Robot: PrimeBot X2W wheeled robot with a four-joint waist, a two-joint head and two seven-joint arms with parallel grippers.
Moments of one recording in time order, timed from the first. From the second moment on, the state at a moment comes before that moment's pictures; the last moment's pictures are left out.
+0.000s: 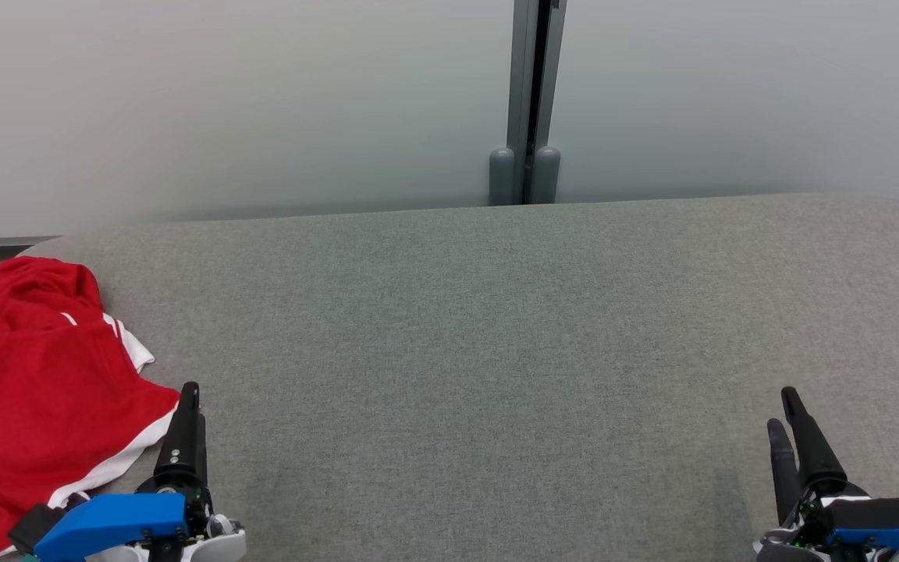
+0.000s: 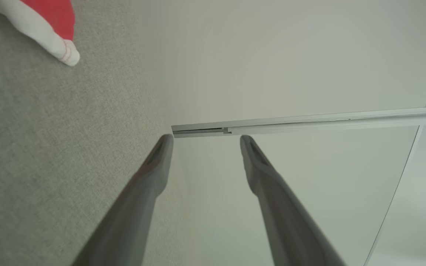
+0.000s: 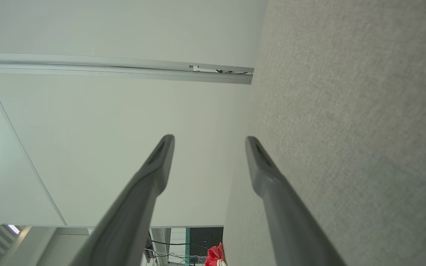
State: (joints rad) left arm -0.04 0.04 0.04 0.25 -1.53 -0.11 0.04; right arm -0.04 -0.04 -0.10 0.27 1.54 0.13 0.04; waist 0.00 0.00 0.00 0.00
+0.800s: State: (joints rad) left arm -0.02 0.04 -0.06 0.16 -1.03 -0.03 -0.05; right arm 0.01 -0.04 -0.07 0.15 1.00 0.13 -0.05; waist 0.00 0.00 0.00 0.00
